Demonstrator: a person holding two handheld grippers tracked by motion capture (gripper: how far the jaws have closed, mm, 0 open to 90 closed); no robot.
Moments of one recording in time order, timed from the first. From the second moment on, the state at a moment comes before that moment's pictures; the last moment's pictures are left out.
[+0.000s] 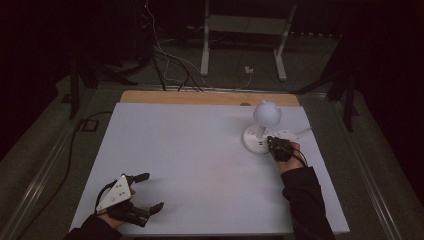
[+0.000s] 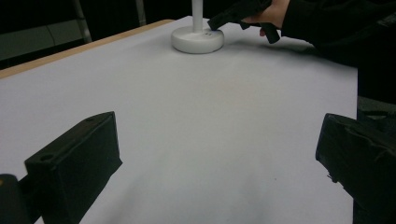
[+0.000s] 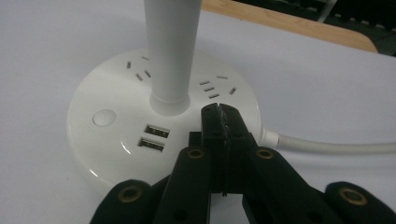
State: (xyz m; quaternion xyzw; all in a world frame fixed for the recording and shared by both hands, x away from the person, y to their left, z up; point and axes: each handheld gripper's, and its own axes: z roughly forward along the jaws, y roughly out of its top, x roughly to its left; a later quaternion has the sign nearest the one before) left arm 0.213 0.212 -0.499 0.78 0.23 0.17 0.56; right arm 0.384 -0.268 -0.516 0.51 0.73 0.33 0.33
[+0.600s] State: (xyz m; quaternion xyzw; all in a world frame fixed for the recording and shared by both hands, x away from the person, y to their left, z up) left arm 0.214 0.212 -0.499 0.78 0.23 0.17 0.56; right arm 0.379 -0.272 -0.490 0.52 0.70 0.37 0.32
